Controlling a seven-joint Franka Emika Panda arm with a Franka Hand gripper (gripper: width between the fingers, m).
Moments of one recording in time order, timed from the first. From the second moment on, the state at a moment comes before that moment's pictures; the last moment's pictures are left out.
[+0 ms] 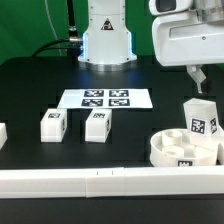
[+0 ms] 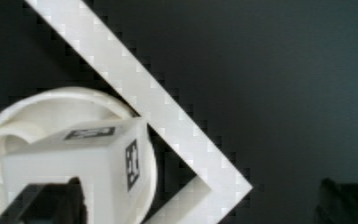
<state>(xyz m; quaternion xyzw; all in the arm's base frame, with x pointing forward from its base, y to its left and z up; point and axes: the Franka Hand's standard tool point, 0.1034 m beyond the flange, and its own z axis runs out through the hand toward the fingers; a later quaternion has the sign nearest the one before) 0.615 0.139 0.114 -0.94 0.32 0.01 0.12</state>
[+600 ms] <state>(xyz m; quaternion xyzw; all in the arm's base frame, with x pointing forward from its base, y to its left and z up) 0.617 0.136 0.113 -1.00 -0.04 -0.04 0.07</state>
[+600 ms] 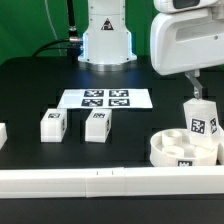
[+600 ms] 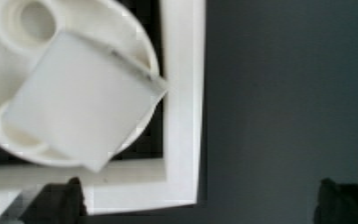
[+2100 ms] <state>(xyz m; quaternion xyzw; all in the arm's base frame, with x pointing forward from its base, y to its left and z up) 0.606 0.108 0.078 -0.95 -0.30 -0.04 0.06</state>
